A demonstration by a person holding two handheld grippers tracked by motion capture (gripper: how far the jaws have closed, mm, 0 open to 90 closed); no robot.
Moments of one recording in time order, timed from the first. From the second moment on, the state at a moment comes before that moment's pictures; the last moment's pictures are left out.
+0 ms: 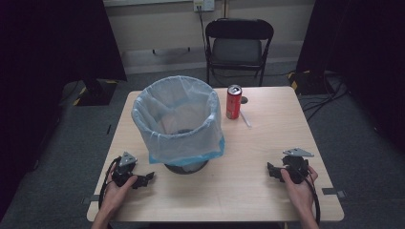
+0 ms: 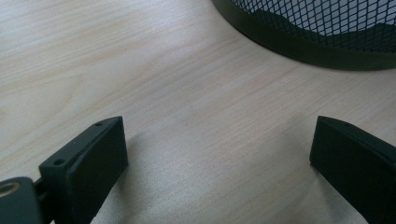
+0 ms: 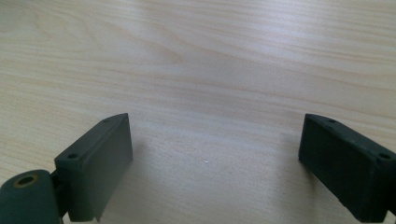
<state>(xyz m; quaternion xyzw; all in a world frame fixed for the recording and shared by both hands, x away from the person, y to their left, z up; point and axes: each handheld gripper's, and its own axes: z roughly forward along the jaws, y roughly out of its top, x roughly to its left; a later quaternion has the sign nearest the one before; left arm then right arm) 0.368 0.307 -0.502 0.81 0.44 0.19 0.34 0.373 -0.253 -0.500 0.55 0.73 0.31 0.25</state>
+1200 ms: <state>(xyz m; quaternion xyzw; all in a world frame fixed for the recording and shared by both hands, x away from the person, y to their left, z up) 0.369 0.307 -0.502 0.81 0.44 0.18 0.34 0.380 -0.235 -0.480 0.51 0.75 0.36 0.22</state>
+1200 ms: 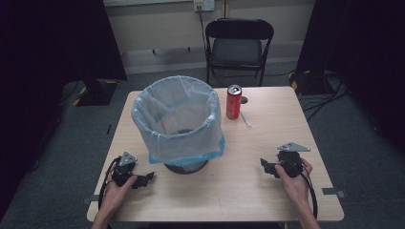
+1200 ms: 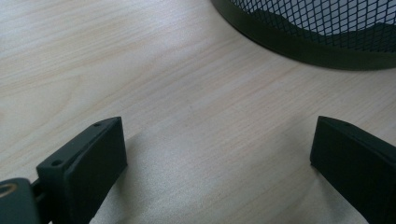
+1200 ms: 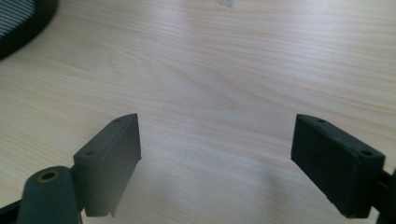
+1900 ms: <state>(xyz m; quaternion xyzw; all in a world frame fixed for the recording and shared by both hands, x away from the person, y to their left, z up) 0.370 0.308 -0.502 0.81 0.44 0.18 0.34 0.413 -0.218 -0.455 0.47 0.75 0.41 0.21</state>
